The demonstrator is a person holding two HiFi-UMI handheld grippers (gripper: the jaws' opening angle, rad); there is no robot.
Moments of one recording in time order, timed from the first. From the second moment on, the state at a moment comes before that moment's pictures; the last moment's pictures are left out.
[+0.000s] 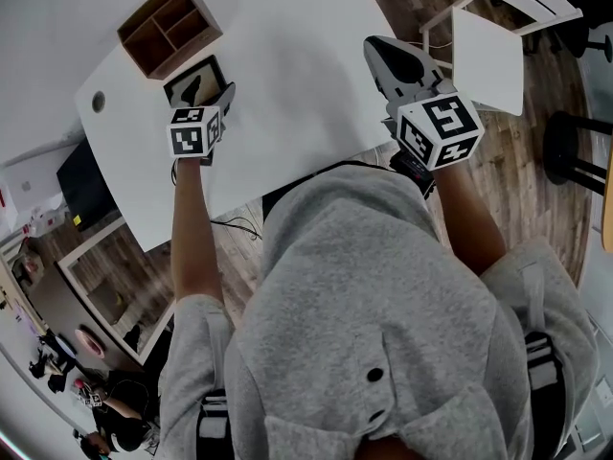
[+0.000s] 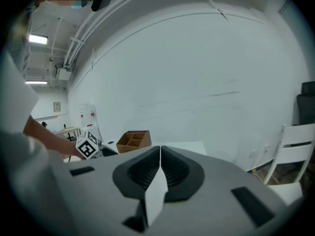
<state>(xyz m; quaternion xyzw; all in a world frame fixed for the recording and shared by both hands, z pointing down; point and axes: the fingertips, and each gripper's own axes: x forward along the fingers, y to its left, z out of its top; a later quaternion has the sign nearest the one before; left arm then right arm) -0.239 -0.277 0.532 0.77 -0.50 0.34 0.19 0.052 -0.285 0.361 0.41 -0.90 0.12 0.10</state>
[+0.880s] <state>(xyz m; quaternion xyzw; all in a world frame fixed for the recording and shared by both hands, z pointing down) -0.221 -0.107 0.304 0.72 -0.69 0.05 0.02 0.007 -0.197 0.340 0.39 -0.91 0.09 0.13</state>
